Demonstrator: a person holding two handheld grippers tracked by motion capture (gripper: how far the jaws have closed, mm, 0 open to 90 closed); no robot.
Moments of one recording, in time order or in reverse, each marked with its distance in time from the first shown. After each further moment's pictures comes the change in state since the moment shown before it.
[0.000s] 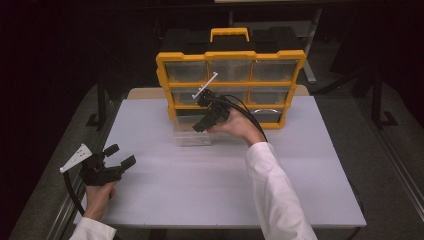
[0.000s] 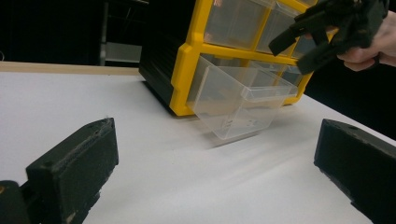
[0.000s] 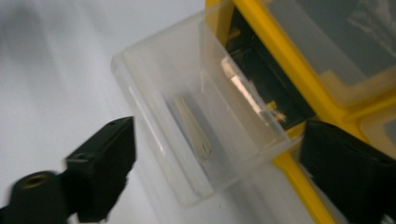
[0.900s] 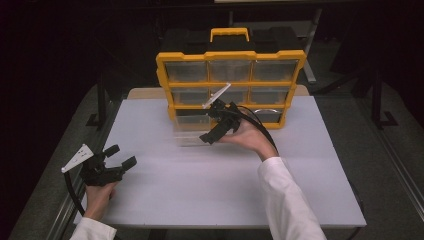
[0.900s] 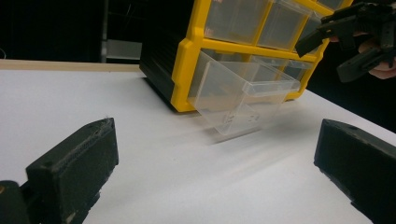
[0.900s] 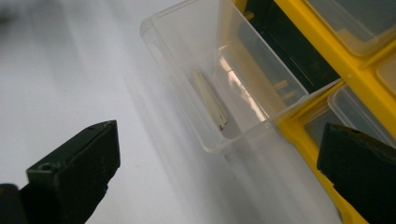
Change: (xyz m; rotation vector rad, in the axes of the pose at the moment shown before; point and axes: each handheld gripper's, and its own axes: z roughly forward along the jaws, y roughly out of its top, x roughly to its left) left arm -0.001 -0.001 0.001 0.018 0.006 0.014; right arm 0.015 -0.036 -0.018 -0.059 0.010 -0.010
